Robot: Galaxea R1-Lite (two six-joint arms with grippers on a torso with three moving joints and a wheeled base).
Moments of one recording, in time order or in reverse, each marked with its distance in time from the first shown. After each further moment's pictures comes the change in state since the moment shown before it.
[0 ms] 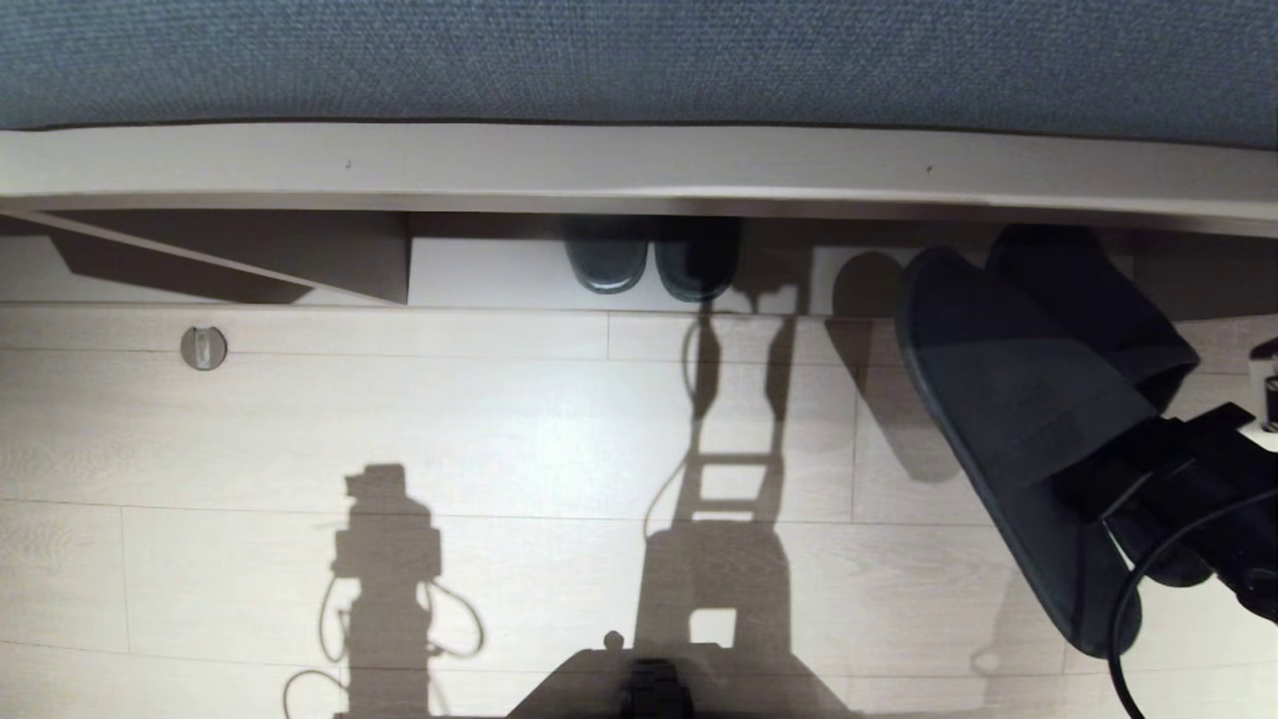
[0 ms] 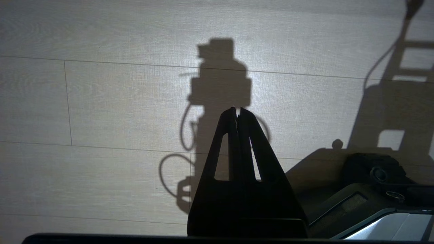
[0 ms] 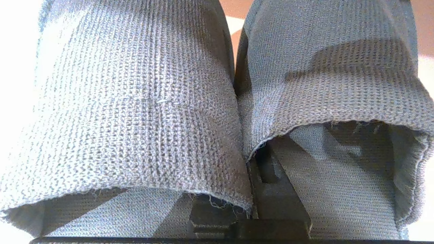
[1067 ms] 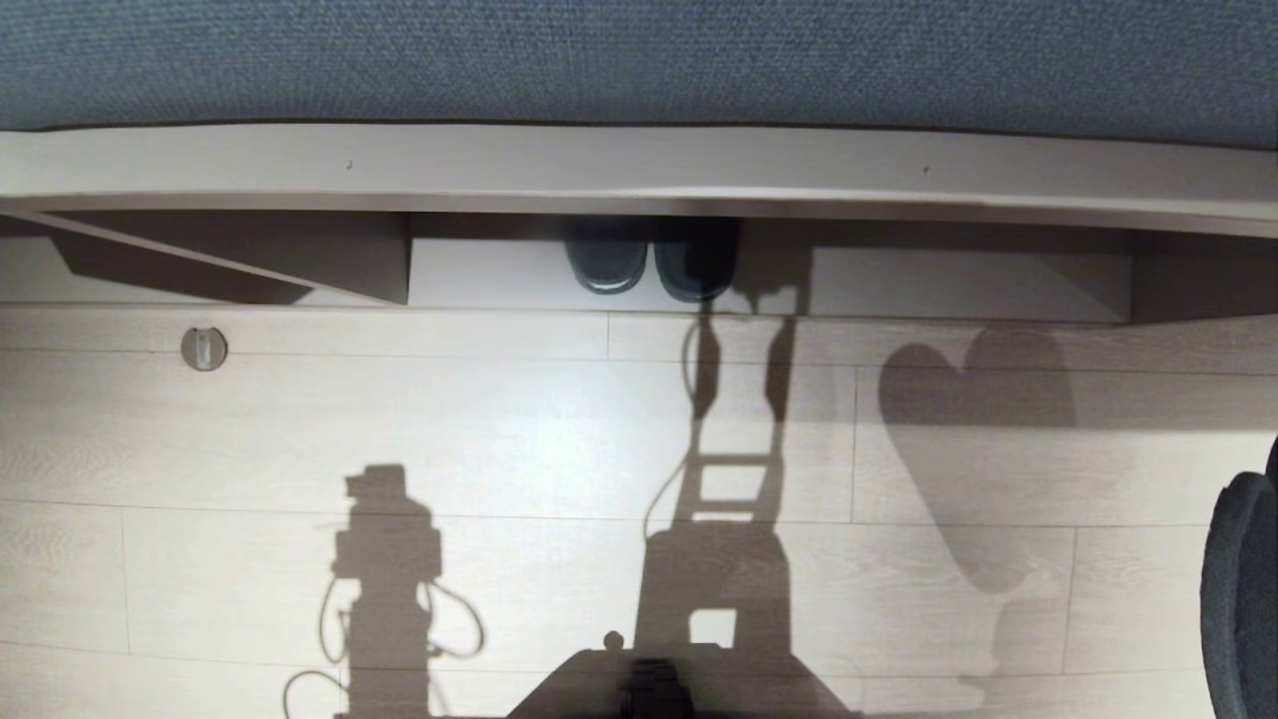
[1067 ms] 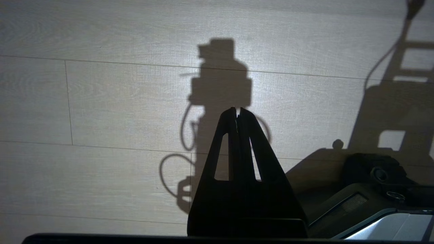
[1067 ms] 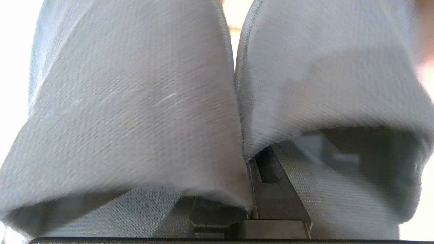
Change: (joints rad) left arm 0.000 0.000 0.000 0.000 0.002 -0.001; right arm -0.053 -1.213 0.061 1.175 0.011 0.034
